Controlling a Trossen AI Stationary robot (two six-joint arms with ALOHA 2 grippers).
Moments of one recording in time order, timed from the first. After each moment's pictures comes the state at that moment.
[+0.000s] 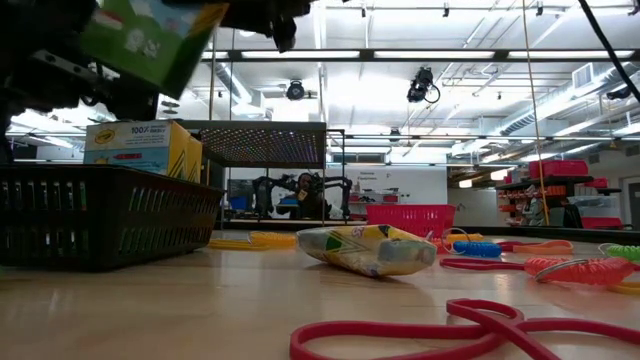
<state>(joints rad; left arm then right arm) -0.48 1.36 0.01 1.38 -0.09 -0.02 0.30 1.99 1.47 0.15 0.12 0.00</state>
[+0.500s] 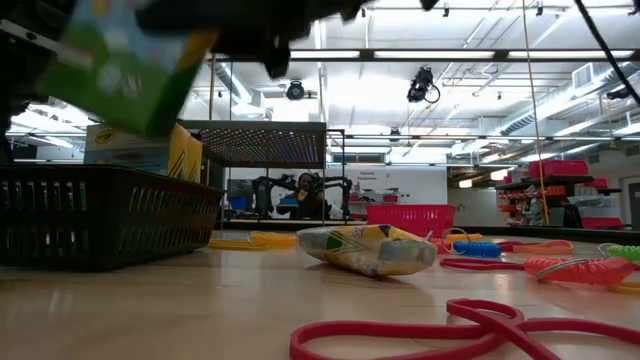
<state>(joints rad) -0.48 1.36 0.01 1.46 0.02 -0.02 0.33 2.07 1.46 0.15 0.10 0.04</state>
